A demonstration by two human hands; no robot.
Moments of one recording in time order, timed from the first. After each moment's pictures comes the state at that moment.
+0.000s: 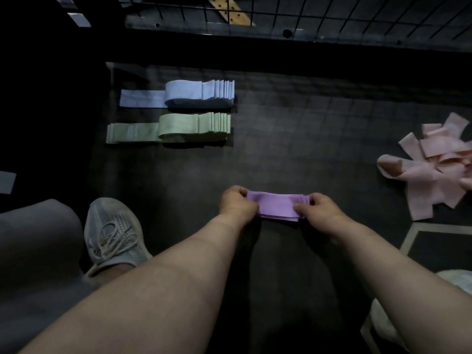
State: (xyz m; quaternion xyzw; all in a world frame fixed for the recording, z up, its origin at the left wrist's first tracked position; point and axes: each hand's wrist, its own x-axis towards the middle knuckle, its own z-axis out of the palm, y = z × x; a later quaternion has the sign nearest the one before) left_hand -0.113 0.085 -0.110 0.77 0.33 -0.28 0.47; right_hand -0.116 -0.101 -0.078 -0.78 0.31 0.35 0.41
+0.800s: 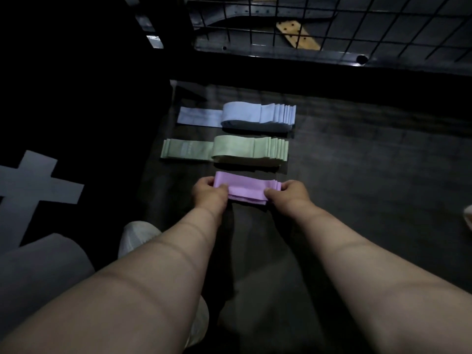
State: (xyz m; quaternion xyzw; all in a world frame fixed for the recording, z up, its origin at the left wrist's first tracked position) left_hand -0.053 0.229 -0.118 0.71 0.49 -0.04 0.51; right_hand -0.024 0.074 -0.100 -0.80 0.23 0.32 0.46
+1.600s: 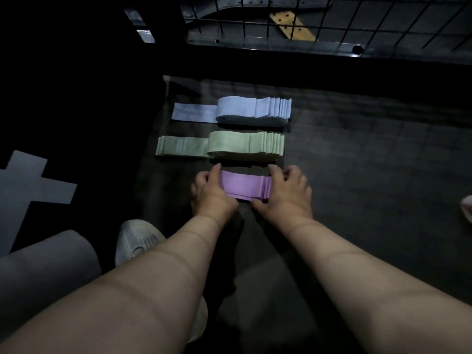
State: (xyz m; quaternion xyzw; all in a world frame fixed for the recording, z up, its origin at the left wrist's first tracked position) left_hand -0.069 0.224 -0.104 0.89 0.31 -0.15 0.30; right_hand -0.049 0.074 -0.095 -0.96 -0.01 0.22 0.16
